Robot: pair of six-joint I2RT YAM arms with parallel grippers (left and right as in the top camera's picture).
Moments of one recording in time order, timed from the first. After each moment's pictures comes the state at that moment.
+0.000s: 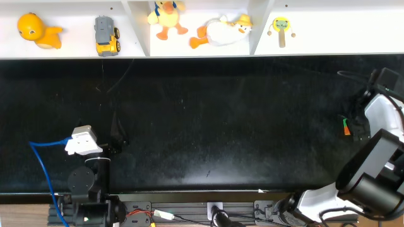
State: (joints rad) left arm 0.05 0.02 0.01 -0.08 -0.08 -0.18; right arm -0.54 1.77 1.09 -0.73 0.25 0.78
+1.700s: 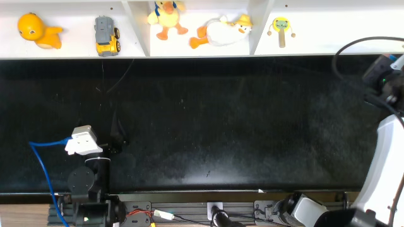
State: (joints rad) left arm 0.05 0.02 0.01 -0.08 -0.08 -0.18; right arm -0.50 1.38 1.26 -0.63 -0.01 0.09
